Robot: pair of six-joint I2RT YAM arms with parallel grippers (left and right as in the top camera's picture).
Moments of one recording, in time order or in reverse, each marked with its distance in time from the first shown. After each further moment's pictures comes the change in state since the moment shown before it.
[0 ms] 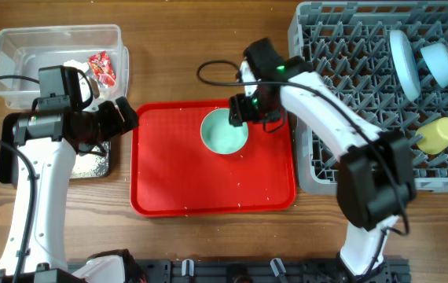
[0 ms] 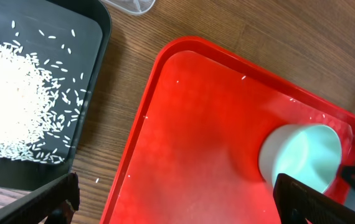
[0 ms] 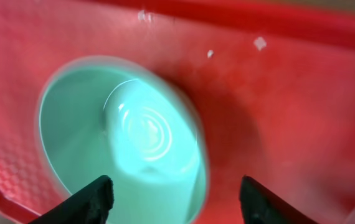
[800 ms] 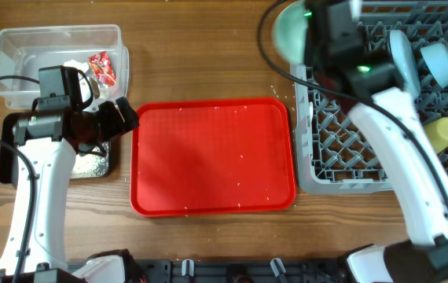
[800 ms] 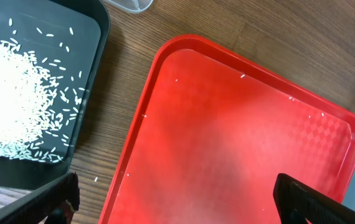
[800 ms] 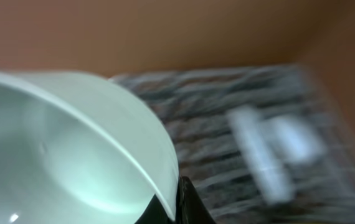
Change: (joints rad) left arm 0.000 0.000 0.000 -0.003 0.004 0.000; right arm -0.130 -0.428 0.128 0.113 0.938 -0.049
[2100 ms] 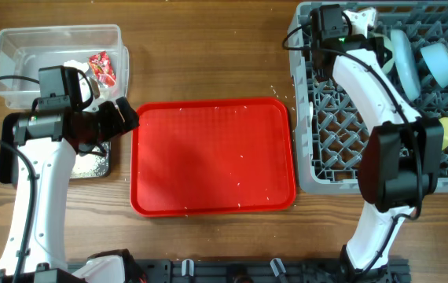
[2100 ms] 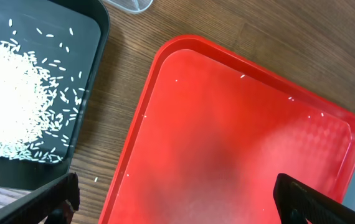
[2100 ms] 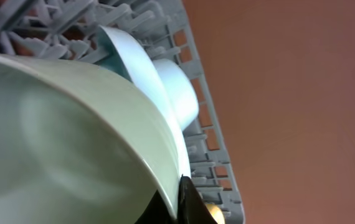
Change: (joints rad) left arm 0.000 0.000 0.000 0.001 0.000 0.000; right arm -0.184 0.462 -0.033 0.051 0.508 -0.187
